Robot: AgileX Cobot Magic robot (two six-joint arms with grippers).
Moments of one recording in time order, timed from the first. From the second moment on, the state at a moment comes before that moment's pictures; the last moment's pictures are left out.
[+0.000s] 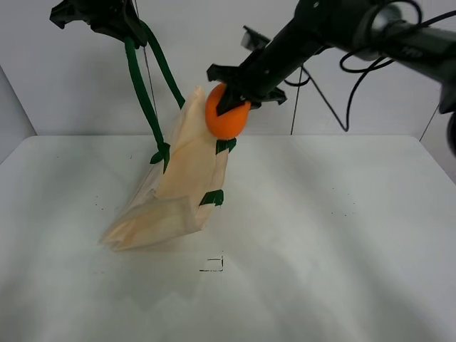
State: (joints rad) left arm -0.25 1.88 -2.16 -0.21 1.19 -0.15; right arm 0.43 2.21 -2.08 0.57 0.99 -0.14
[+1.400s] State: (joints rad) left arm -0.25 1.88 -2.16 -0.21 1.19 -0.15; right arm 0.18 2.33 -2.15 -0.02 1.21 0.05
